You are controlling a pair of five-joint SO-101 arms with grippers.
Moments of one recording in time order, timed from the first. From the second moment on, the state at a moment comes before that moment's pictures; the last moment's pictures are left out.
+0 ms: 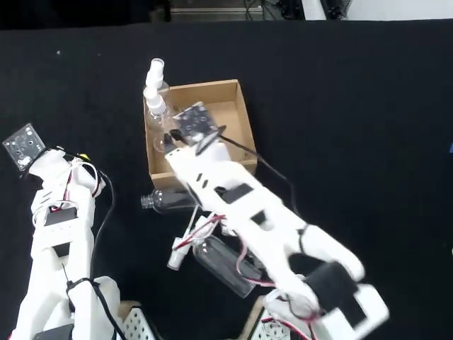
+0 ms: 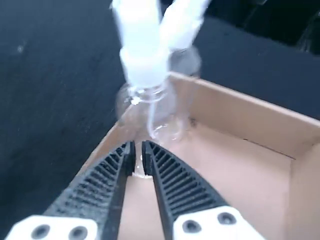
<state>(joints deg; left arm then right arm) -21.8 -39.3 73.1 8.3 19.5 -31.9 -14.5 56.8 -8.7 2.1</state>
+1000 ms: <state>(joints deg) -21.8 -39.3 73.1 8.3 19.5 -12.7 -40.1 49.6 76.5 20.3</state>
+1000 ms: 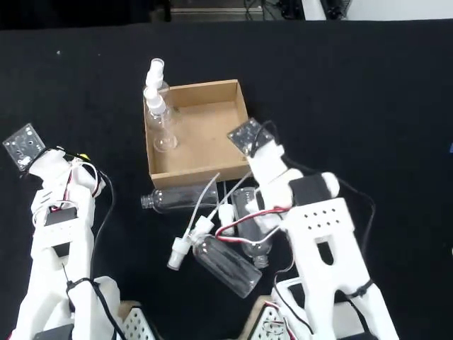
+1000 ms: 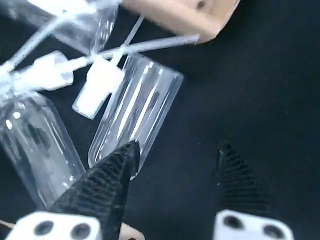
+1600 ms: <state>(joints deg) -21.8 -39.3 73.1 8.3 19.5 -16.7 -41.0 53.7 69.7 12.9</state>
